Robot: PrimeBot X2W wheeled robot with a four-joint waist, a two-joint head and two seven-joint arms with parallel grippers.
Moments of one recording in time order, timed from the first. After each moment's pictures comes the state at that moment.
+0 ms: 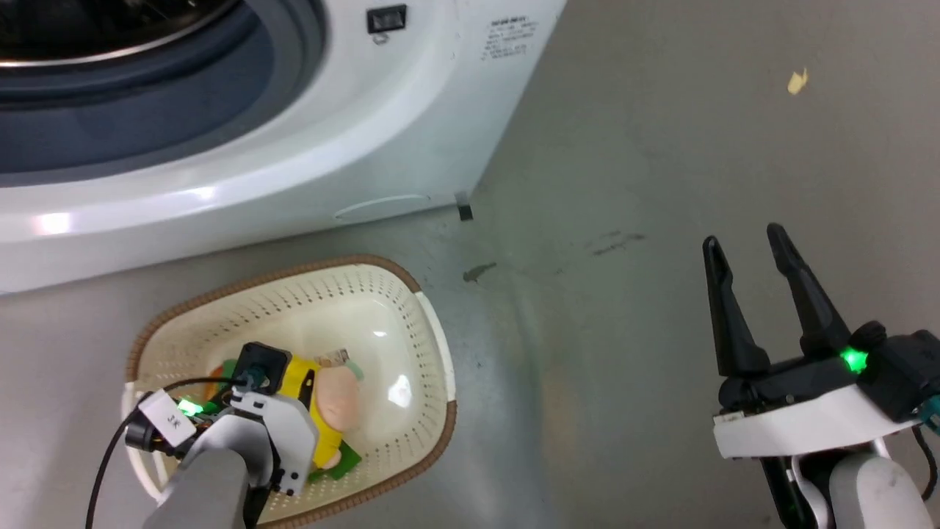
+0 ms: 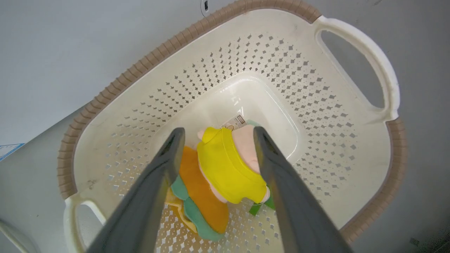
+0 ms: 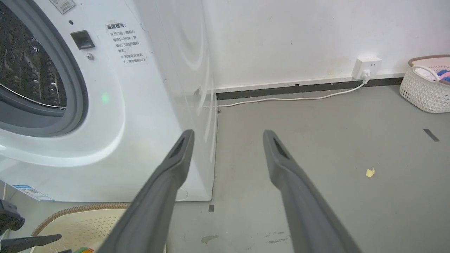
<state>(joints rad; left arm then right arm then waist) -0.42 0.23 -0.21 0.74 -0.01 -0.06 -0.01 -0.15 -0.05 0.06 -0.13 0.21 0.13 -0.15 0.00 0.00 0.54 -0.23</state>
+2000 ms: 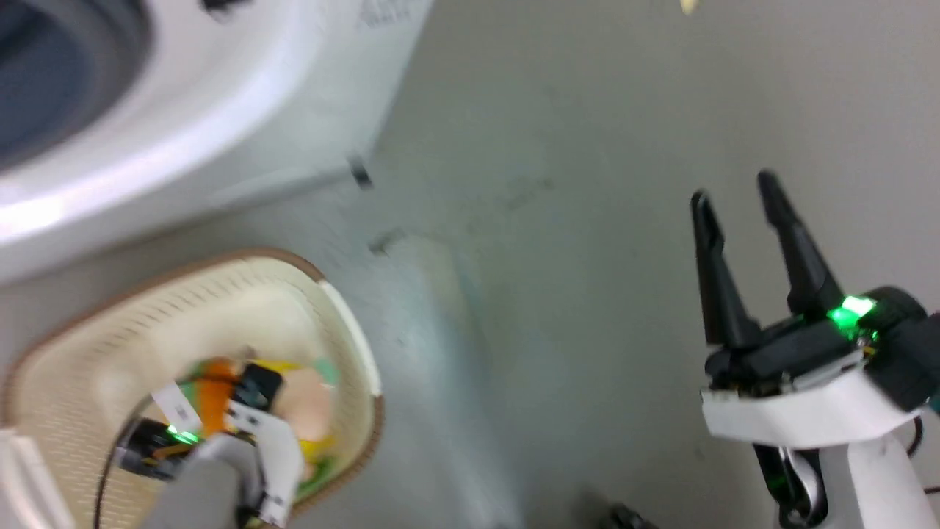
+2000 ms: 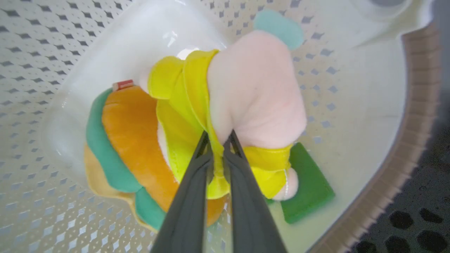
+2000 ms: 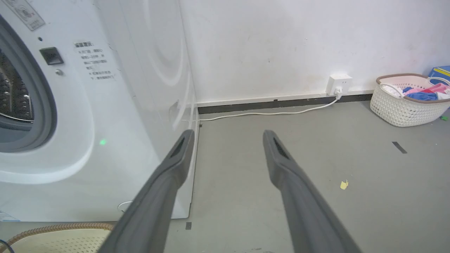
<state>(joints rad) -0.64 0.25 -0.46 1.27 -0.16 -0.11 -0.05 -0.24 -0.05 0.11 -0.14 0.26 0.13 -0.26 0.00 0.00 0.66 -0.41</state>
